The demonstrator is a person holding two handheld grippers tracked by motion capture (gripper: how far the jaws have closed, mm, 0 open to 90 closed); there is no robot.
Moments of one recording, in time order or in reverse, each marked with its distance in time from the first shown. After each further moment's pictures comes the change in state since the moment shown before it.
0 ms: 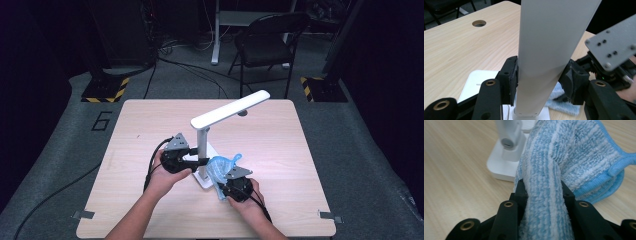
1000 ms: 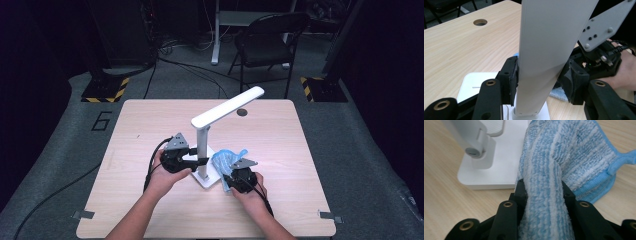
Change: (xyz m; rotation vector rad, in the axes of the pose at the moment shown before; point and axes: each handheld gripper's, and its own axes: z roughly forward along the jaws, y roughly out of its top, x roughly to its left) left arm 0.001 0.000 0.000 0.006 0.006 -0.013; right arm -0.021 0.006 0.006 0.015 -0.050 0.120
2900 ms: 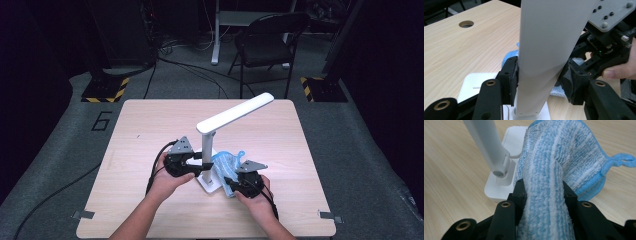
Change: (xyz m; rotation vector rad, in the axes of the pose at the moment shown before) left arm -0.015 0.001 0.004 0.009 -0.069 0.050; right arm 0.002 0.000 -0.037 -0.073 0.077 -0.002
